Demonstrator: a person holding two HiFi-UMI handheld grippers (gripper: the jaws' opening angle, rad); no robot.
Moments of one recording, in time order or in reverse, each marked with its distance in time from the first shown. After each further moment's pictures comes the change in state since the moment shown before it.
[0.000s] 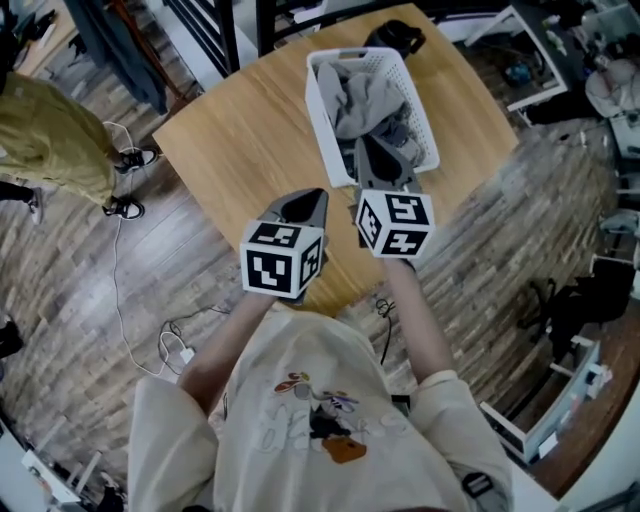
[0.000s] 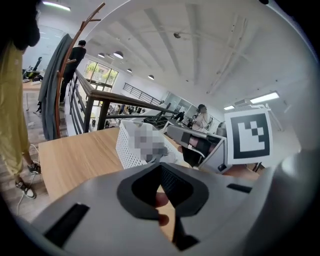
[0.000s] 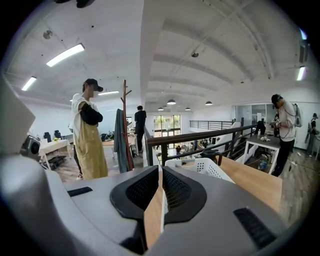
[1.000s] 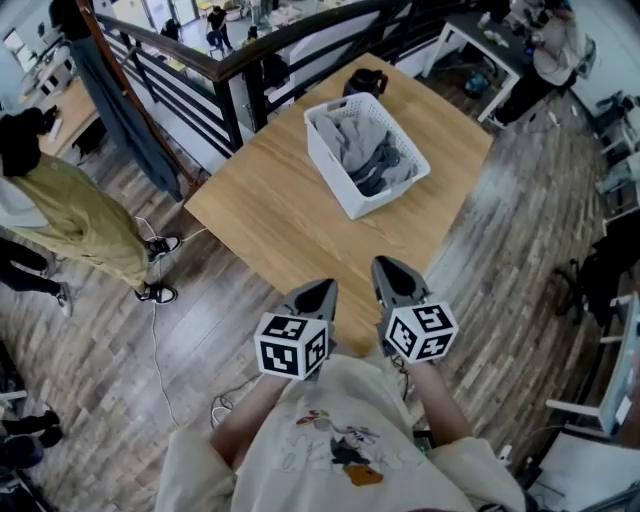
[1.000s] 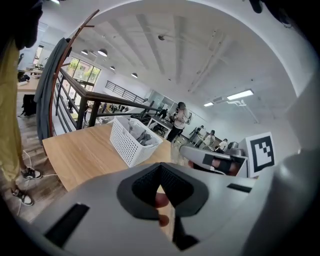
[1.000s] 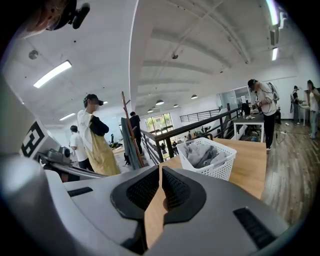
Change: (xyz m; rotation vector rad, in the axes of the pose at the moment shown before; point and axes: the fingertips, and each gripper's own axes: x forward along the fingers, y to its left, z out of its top) left arm -0.150 -0.017 -0.087 0.101 0.024 -0.195; right arm -0.187 0.119 -0.066 0.232 0.010 -0.051
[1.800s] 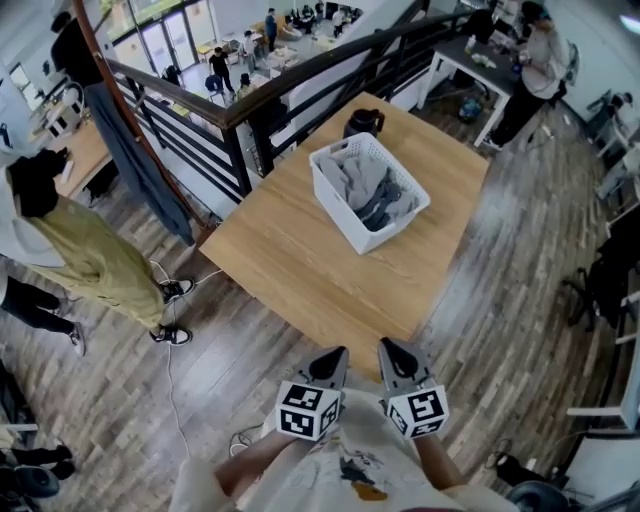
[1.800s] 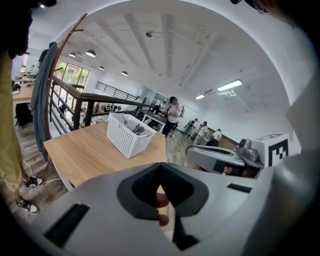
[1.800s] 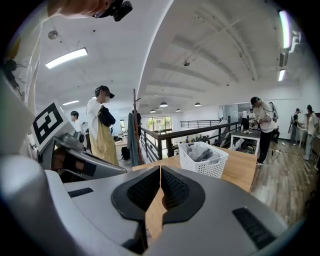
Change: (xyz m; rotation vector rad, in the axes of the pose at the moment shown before) left arm -0.042 -0.013 -0.061 0.109 0.040 -0.041; right arm -0.070 0.059 -0.052 -0.157 -0.049 -0.045
